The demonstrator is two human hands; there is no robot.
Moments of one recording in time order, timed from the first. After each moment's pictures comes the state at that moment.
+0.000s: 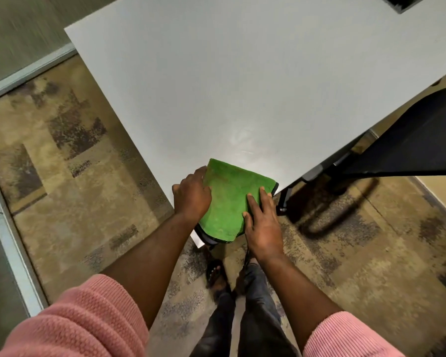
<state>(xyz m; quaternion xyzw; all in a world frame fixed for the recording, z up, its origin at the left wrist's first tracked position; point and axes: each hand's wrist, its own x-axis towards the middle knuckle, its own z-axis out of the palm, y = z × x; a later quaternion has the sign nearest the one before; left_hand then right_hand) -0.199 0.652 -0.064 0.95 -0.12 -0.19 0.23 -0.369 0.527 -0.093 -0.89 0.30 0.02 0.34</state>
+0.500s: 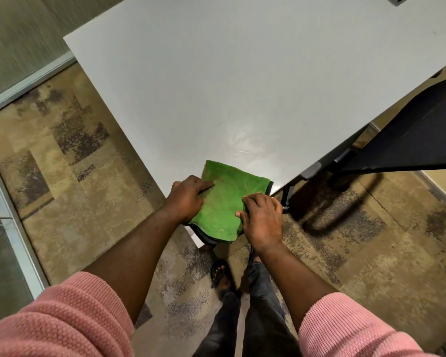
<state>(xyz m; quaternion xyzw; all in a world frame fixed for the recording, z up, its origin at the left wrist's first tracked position) -0.182 0.678 -0.057 0.90 -0.30 -0.28 0.16 -0.356 0.514 -0.092 -0.94 0.25 -0.01 0.23</state>
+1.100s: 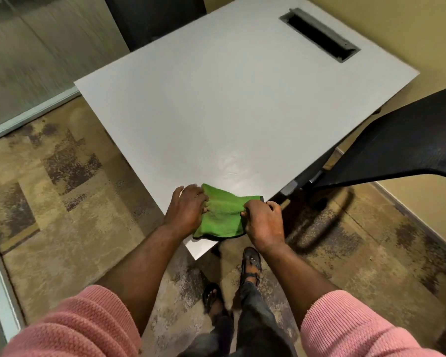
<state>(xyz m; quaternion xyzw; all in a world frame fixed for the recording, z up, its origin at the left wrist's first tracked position) -0.202 0.670 0.001 0.90 -0.40 -0.13 0.10 -0.357 0.492 -0.008 -0.93 0.25 -0.03 0.25</state>
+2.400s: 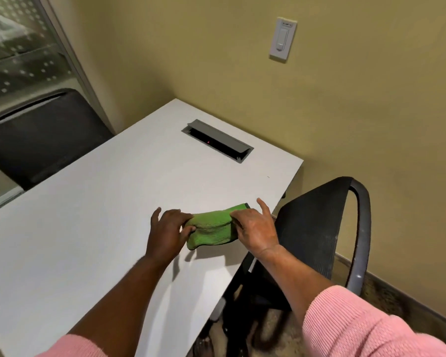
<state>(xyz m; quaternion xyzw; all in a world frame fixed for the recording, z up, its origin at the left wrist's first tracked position) -0.080 0.295 0.101 0.84 -0.46 -0.03 0.28 -0.268 0.109 0.128 -0.95 0.26 -0.11 0.12</state>
